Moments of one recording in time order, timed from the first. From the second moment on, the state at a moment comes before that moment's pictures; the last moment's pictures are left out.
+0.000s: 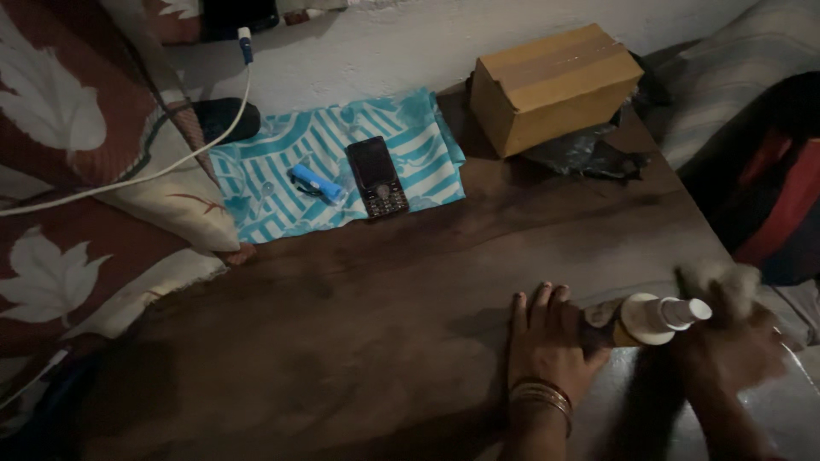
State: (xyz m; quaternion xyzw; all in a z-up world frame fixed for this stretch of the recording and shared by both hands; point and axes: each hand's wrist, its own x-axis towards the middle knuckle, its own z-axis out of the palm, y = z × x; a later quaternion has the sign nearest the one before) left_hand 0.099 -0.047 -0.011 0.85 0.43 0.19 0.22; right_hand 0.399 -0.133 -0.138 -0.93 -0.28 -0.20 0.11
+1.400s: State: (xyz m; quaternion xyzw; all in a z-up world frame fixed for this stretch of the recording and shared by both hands) left_hand 0.018 0.001 -0.026 0.83 0.48 0.24 0.15; right_hand 0.245 -0.103 -0.086 -0.79 -0.59 -0.15 0.07
